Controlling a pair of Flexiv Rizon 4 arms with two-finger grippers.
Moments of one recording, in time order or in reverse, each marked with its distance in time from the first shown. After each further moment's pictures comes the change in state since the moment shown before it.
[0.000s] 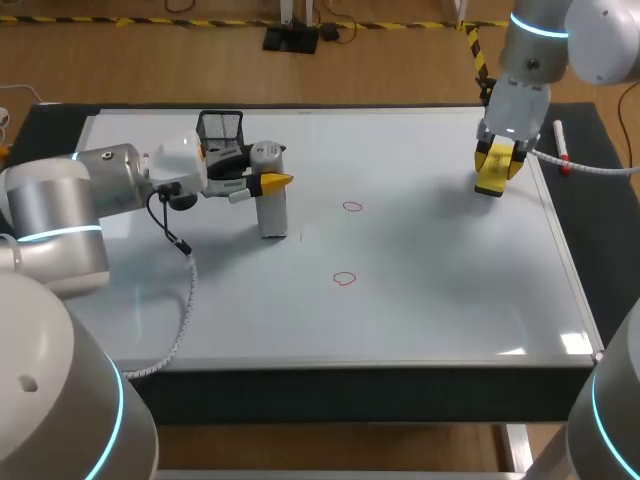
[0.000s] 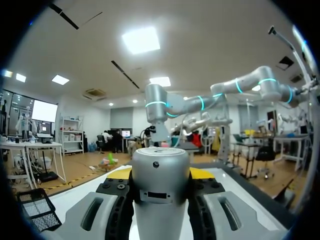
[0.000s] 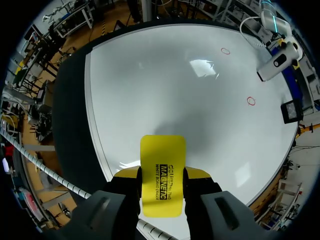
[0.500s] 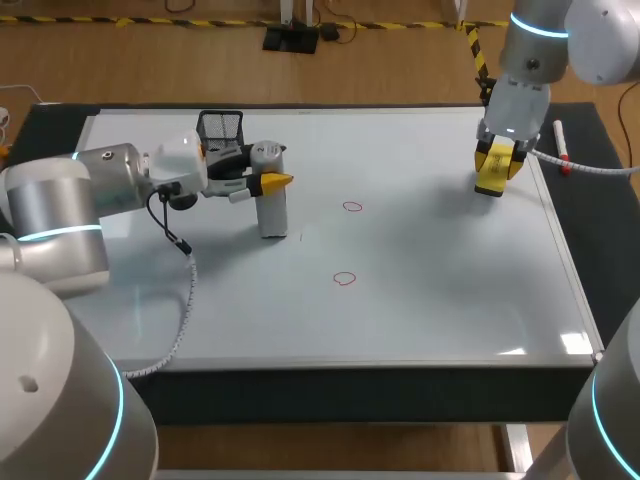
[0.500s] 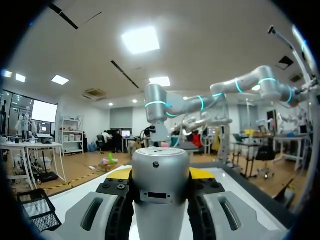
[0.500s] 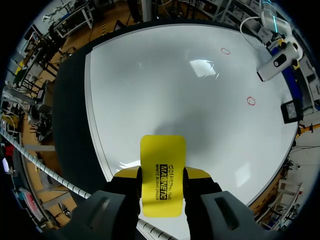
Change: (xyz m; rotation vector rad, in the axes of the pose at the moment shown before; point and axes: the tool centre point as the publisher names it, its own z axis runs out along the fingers) left arm 0.000 -0.001 0.000 0.001 0.001 0.003; right arm 0.000 0.000 0.000 0.000 0.000 0.000
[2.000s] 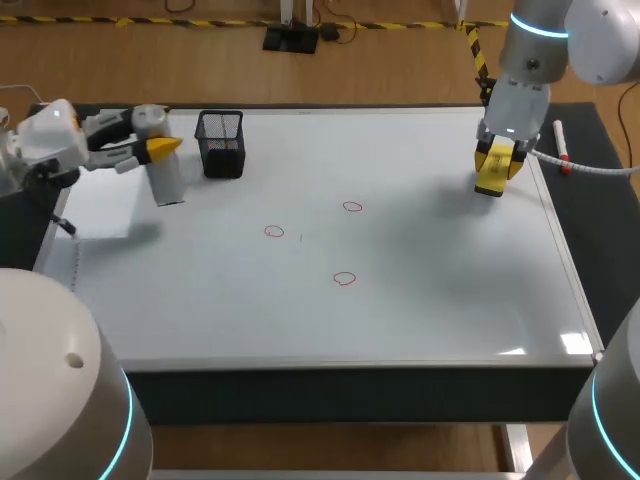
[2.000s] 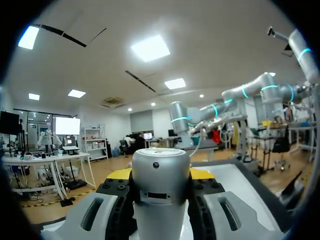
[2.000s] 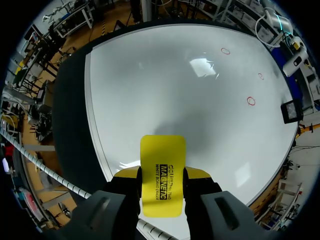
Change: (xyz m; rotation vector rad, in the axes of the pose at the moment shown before) left arm -0.048 -0.083 -0.165 -0.009 -0.196 0.109; right arm 0.000 0.000 0.000 0.000 0.000 0.000
